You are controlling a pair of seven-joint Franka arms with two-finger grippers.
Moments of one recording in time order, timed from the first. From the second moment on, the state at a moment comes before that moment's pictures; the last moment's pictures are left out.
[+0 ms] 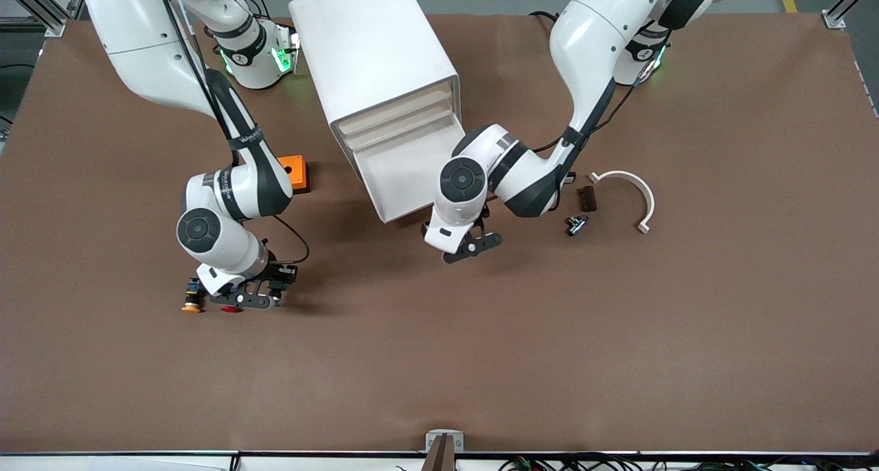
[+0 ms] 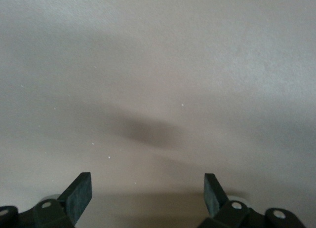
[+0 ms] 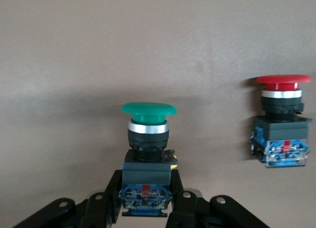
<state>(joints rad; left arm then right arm) -0.65 0.80 -0.14 -1.34 -0.01 2.08 -1.10 0.24 0.59 -0.02 -1.83 0.01 2.43 0.33</state>
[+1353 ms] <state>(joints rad) -0.80 0.81 -0.15 -1.34 -0.12 2.09 -1.24 0.20 0.63 -0.02 -1.82 0.01 2.43 0.29</state>
